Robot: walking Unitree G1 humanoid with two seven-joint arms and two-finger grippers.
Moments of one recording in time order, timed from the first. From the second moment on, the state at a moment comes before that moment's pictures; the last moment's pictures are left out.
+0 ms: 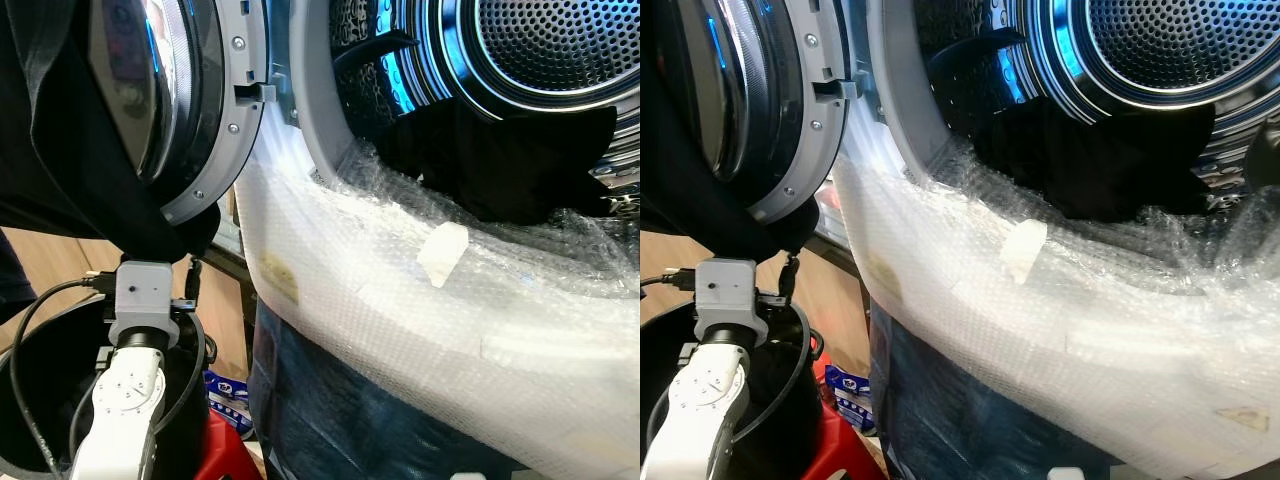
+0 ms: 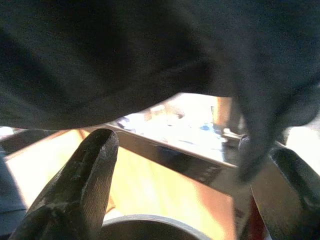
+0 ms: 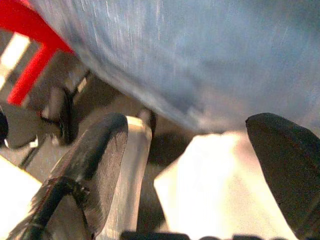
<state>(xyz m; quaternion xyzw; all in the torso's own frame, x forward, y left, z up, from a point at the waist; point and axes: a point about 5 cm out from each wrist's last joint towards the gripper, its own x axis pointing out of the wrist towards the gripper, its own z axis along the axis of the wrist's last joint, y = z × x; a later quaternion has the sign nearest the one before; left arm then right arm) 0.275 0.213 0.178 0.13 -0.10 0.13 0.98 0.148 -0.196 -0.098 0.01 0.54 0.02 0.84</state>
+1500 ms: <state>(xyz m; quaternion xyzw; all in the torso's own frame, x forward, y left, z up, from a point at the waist) 0.305 0.280 0.078 -0.07 0.25 0.16 0.95 0.154 -0.193 -0.096 0.03 0.53 0.03 0.85</state>
